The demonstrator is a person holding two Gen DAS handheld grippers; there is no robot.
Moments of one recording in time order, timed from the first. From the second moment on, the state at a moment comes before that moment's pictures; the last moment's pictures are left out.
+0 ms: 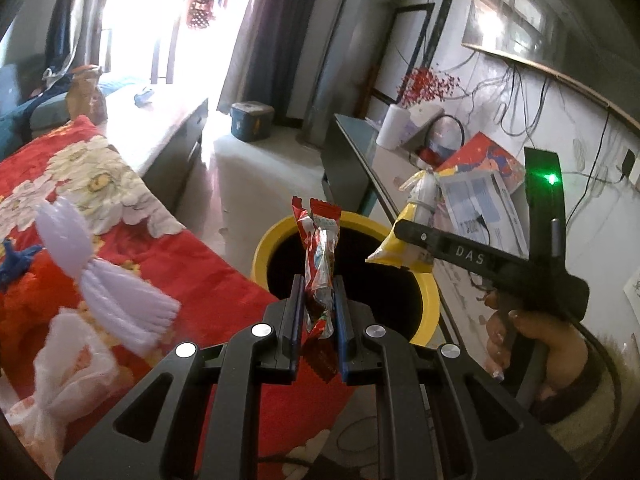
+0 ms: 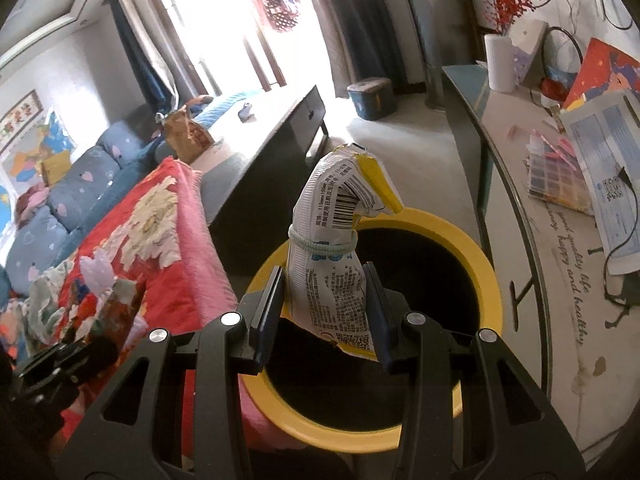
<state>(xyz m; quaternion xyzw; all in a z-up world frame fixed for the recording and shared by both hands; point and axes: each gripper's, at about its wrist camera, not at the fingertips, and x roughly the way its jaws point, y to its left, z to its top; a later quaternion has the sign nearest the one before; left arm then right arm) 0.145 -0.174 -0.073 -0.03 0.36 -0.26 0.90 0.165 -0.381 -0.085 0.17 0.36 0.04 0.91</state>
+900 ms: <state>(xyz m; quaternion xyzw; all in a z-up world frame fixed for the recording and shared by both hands) 0.176 -0.199 -0.090 -0.02 0.37 -0.24 0.90 0.163 -0.405 -0.098 0.19 0.38 0.00 0.91</state>
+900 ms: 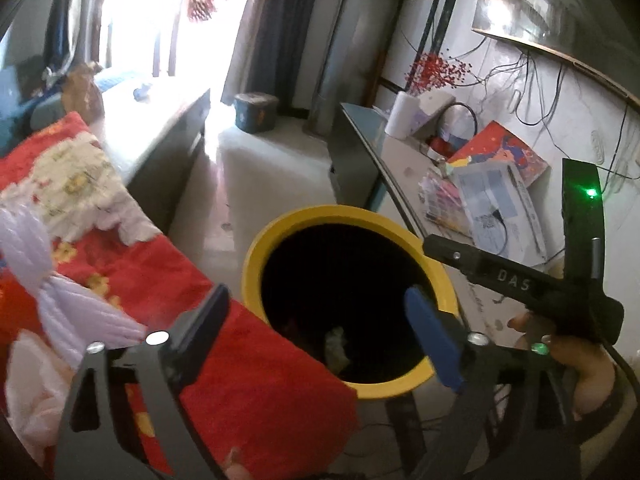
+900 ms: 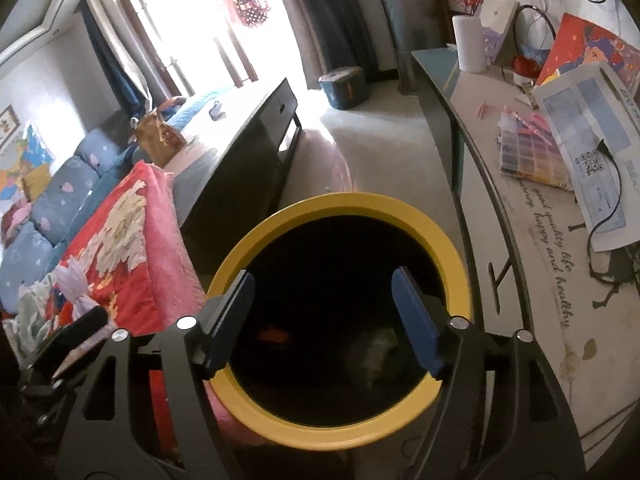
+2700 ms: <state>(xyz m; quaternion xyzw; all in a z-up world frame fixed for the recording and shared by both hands) 0.096 0.010 -0.032 -0.11 0.29 -0.02 0.95 0.119 -0.221 -0.038 0.02 0.31 0.24 0.92</state>
